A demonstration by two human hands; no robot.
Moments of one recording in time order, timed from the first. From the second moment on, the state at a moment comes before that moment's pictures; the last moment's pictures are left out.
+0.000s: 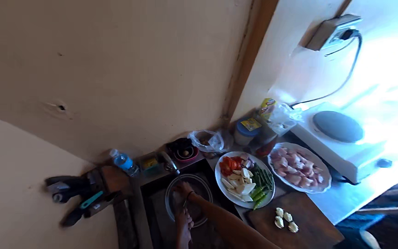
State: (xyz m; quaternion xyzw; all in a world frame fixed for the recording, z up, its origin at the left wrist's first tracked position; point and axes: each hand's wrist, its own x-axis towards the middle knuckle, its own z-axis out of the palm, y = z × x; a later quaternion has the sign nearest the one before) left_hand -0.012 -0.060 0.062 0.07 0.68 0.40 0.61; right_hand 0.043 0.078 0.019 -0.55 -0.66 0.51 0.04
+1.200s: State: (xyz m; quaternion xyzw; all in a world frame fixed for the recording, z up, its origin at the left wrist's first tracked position) left_hand -0.027 -0.056 0.064 0.15 0.70 0.32 0.63; right_hand 0.066 0.051 0.026 -0.51 -0.58 0.62 0.13
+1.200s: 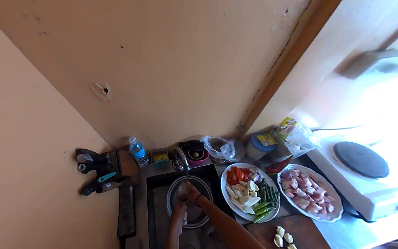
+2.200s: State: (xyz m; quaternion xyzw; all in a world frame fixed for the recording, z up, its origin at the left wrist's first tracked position) left_hand 0.001 -0.066 0.035 0.28 0.69 0.44 0.50; right_hand 0.057 0.089 0.034 -0.50 -0.65 0.57 0.07
